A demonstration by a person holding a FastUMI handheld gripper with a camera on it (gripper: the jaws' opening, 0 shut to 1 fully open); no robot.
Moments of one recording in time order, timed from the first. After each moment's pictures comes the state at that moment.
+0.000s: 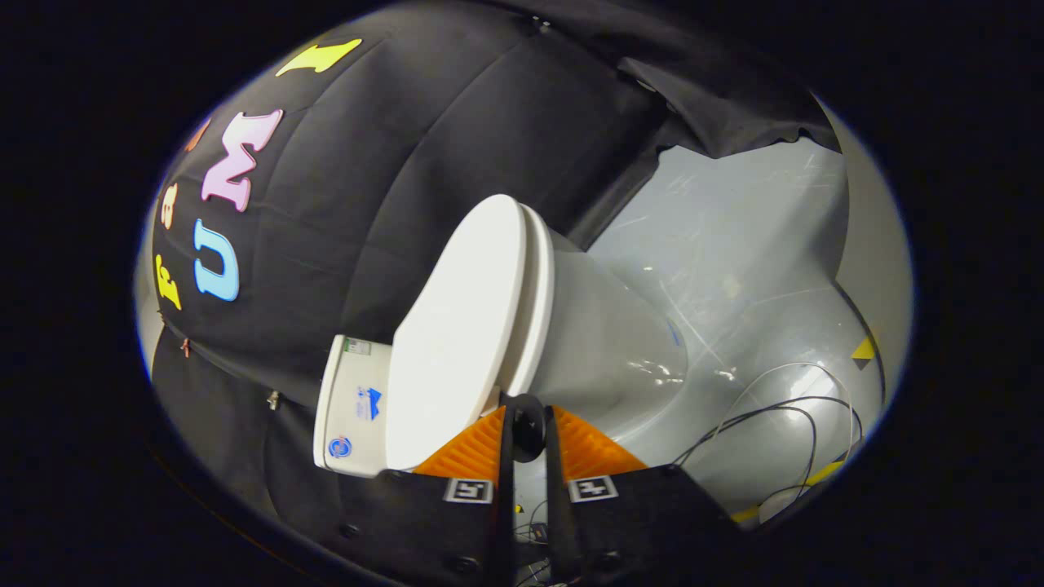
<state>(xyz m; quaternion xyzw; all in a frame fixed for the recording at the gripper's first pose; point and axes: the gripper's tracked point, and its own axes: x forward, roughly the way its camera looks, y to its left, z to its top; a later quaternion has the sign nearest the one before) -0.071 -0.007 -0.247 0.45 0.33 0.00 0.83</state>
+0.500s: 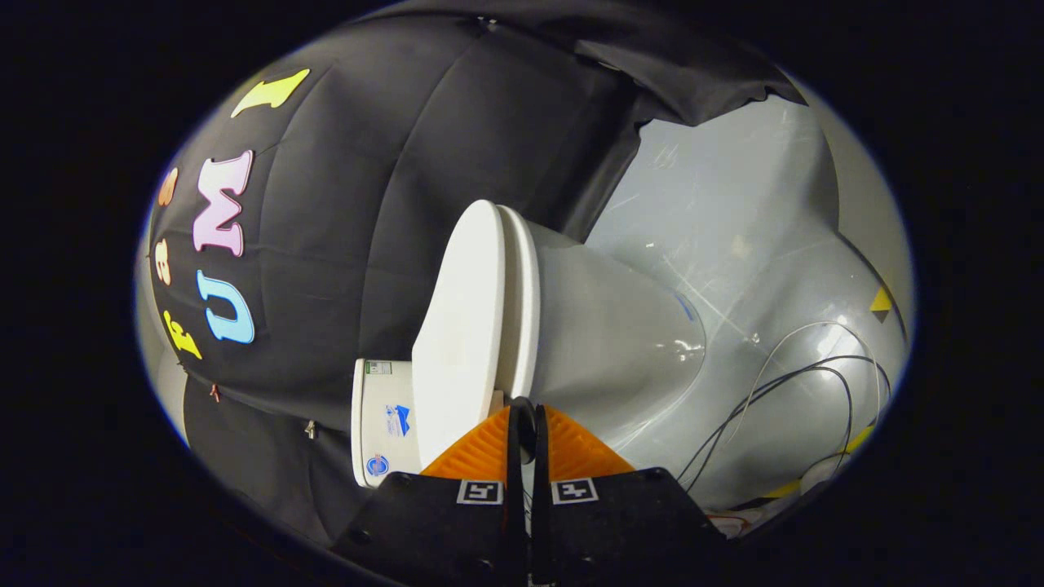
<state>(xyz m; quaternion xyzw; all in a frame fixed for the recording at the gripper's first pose) -0.067 -0.007 -0.244 0.51 0.33 0.01 0.79</state>
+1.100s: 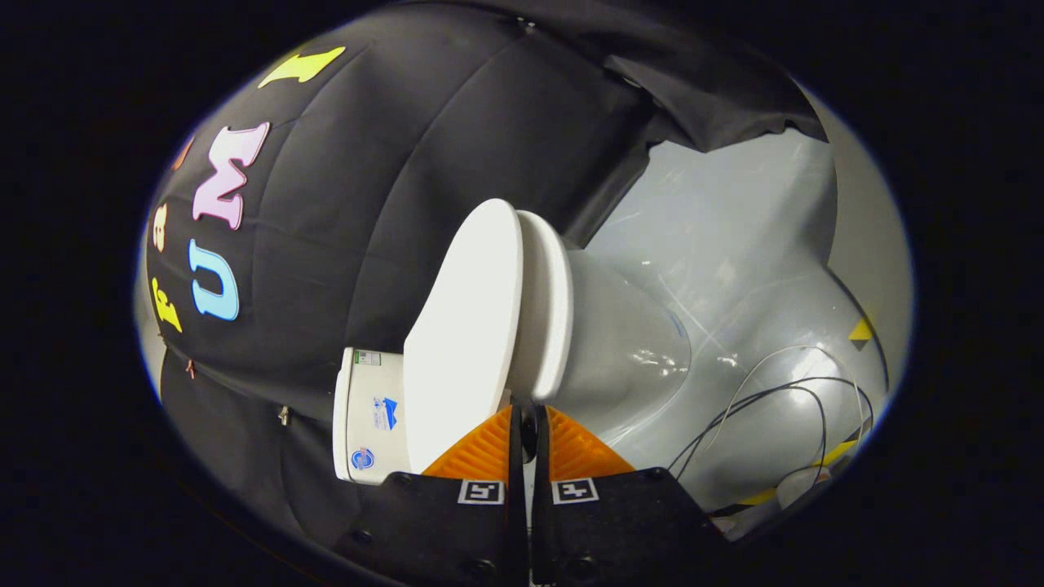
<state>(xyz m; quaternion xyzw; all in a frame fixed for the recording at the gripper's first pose) -0.064 -0.002 -0.209 0.46 0.33 0.00 0.82</state>
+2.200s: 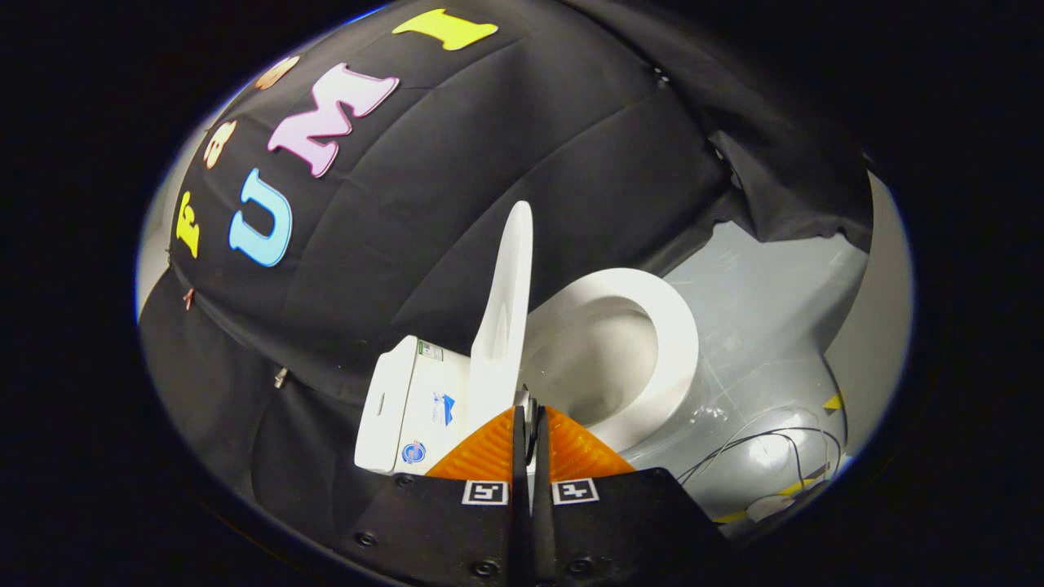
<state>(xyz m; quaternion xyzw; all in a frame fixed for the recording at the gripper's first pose) -0.057 0.082 -0.049 0.33 0.30 0.03 0.90</state>
